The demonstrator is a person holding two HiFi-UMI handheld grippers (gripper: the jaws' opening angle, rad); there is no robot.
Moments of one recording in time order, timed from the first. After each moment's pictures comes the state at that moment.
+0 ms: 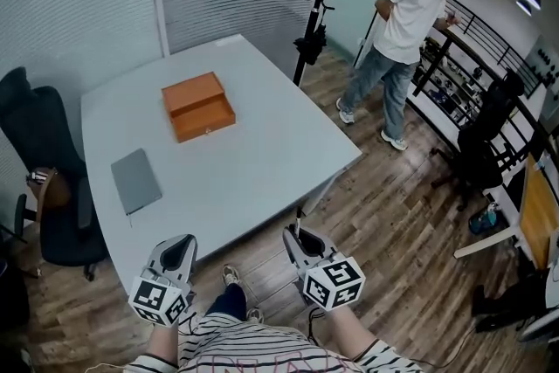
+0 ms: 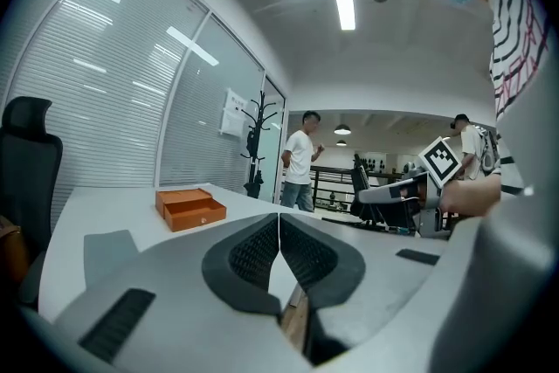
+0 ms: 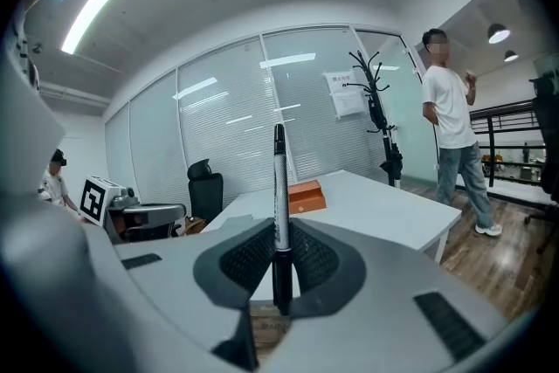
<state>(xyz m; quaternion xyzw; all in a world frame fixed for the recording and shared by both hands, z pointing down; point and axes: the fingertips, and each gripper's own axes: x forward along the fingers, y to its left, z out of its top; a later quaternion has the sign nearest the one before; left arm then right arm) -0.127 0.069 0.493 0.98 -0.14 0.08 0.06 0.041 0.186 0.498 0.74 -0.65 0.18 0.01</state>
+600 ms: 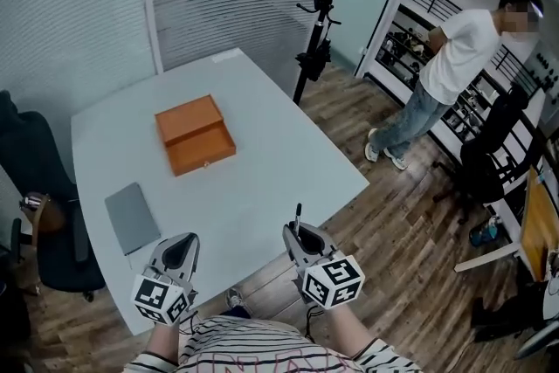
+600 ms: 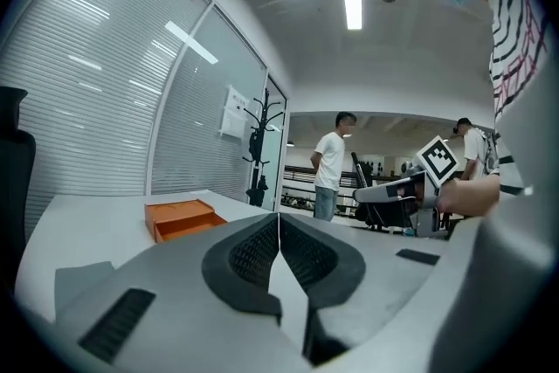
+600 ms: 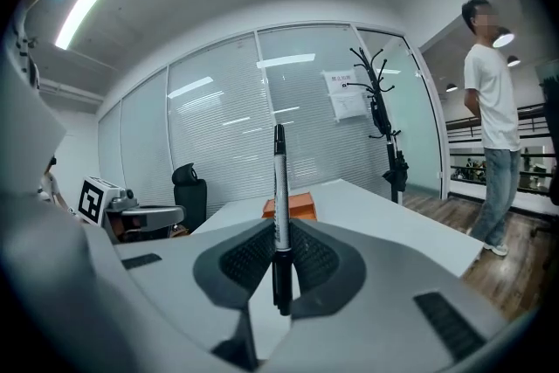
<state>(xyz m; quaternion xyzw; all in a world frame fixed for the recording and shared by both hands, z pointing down) -0.046 -0.037 0.484 0.99 -0.13 0.08 0.06 0.117 0.075 0.483 0.75 -0.64 0.17 0.01</state>
